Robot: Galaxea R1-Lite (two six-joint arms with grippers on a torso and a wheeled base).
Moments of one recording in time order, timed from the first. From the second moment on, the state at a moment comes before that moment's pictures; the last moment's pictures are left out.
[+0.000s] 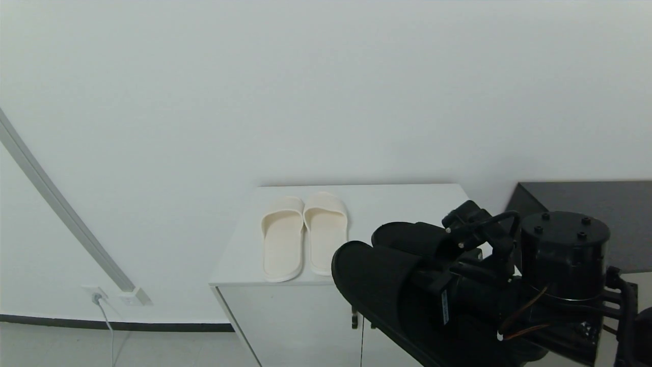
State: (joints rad) left arm 0.00 0.00 0.00 0.00 0.02 -0.01; right arm 0.80 1.62 -0.59 -0.78 -0.04 0.06
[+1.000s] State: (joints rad) left arm 0.00 0.00 0.00 0.00 0.02 -0.01; right arm 0.80 1.63 -0.57 -0.78 -0.05 0.05
